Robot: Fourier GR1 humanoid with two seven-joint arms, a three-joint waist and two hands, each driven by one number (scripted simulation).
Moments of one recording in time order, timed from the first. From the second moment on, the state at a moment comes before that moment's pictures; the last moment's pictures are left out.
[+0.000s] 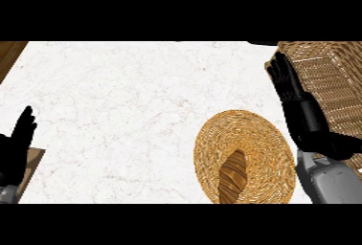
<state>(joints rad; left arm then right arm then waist) 0.02 0.60 -0.14 -1.45 0.23 0.40 0.11 -0.28 -0.27 0.17 -1.64 -0.11 -0.15 -0.05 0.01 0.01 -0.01</state>
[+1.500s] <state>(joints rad) -0.17 0.51 -0.11 -1.37 0.35 0.18 0.15 -0.45 -0.23 0.51 -1.88 0.71 0.09 0.70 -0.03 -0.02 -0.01</state>
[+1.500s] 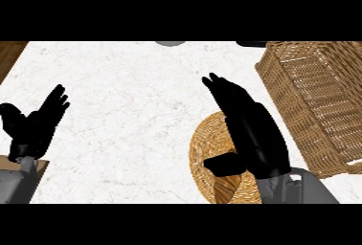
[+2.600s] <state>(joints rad) -0.18 0.46 -0.11 -1.38 0.31 0.18 0.16 -0.40 -0.43 0.11 -2.32 0.00 0.55 1.08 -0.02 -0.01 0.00</state>
